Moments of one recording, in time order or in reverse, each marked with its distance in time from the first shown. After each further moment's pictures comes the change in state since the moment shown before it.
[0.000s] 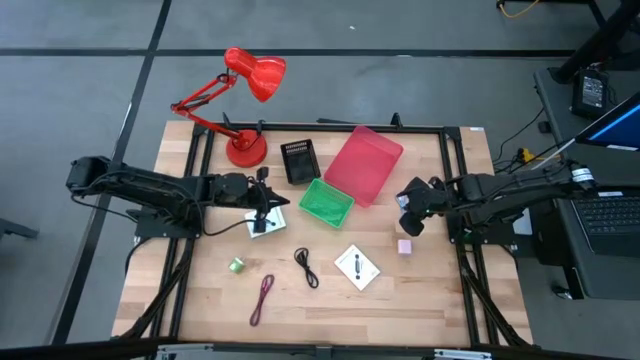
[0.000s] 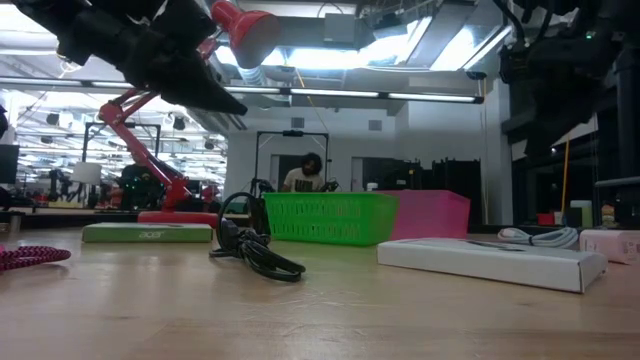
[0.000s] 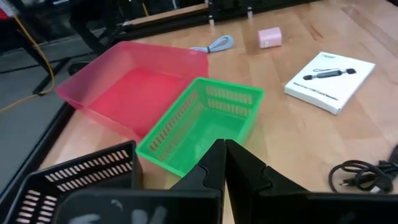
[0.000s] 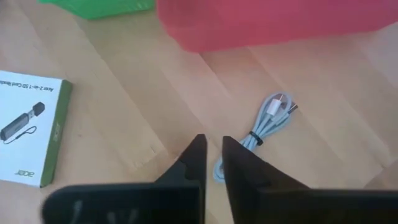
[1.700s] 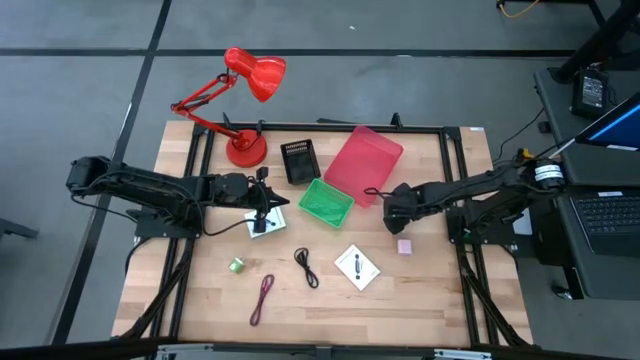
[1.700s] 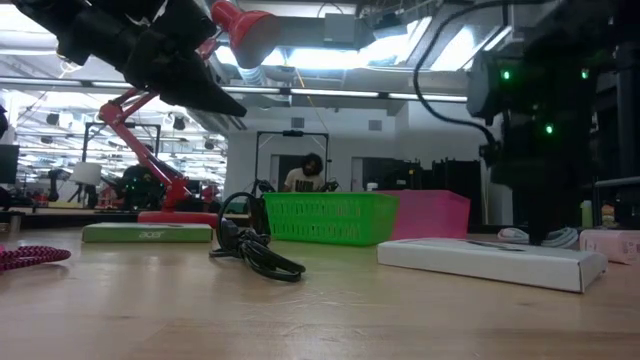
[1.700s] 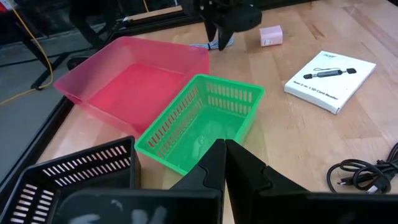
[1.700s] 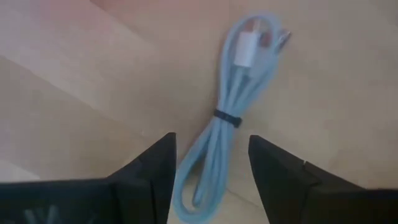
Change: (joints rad) left arm 0.000 0.000 -0.001 -0.008 0.000 -0.022; right arm -0.125 0.421 -0.124 0.196 -0.041 0.223
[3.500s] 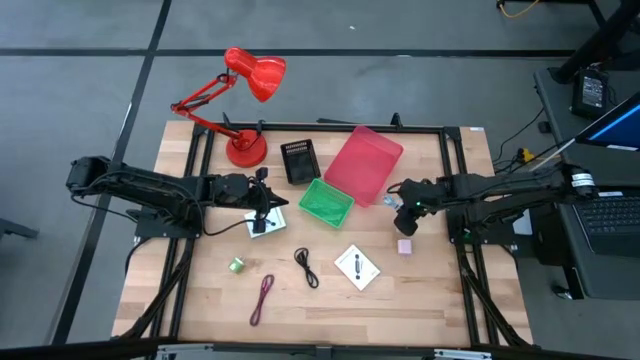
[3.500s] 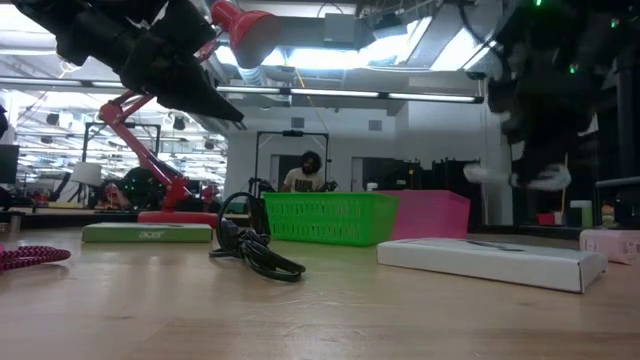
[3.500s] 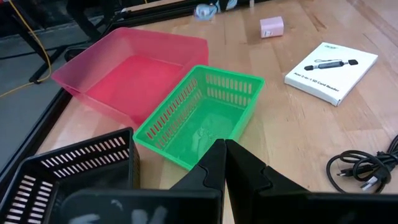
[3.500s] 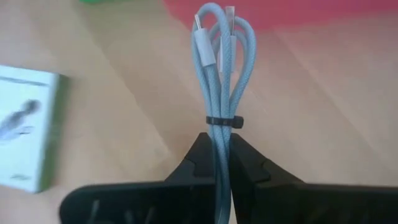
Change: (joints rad) left arm 0.000 0.000 -0.001 -0.027 -0.003 -0.005; right arm 0.001 -0.386 0.025 -0.005 -0.106 -0.368
